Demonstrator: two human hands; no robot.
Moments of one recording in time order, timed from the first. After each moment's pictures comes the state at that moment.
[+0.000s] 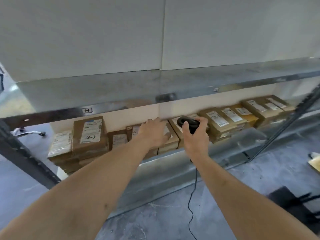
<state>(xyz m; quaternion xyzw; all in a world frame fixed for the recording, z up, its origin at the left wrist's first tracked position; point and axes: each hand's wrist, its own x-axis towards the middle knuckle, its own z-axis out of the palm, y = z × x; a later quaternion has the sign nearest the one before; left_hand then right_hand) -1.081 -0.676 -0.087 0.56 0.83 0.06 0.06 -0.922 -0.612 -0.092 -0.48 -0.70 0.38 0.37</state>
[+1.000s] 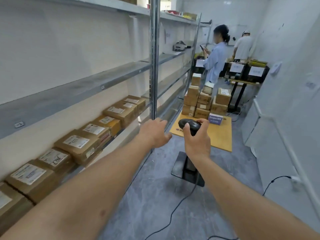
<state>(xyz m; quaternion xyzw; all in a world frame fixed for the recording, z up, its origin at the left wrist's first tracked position) -0.568 -0.444 -0.007 0.83 0.55 0.07 0.02 -0.409 -0.512 -0.034 -0.69 -0.48 0.15 0.52</state>
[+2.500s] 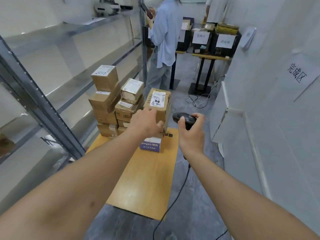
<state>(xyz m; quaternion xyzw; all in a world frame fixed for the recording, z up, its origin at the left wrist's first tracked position) 0.081 0.101 -0.090 0.84 0.54 0.06 0.07 0.219 -0.003 -0.115 -0.75 -0.37 0.16 0.53</state>
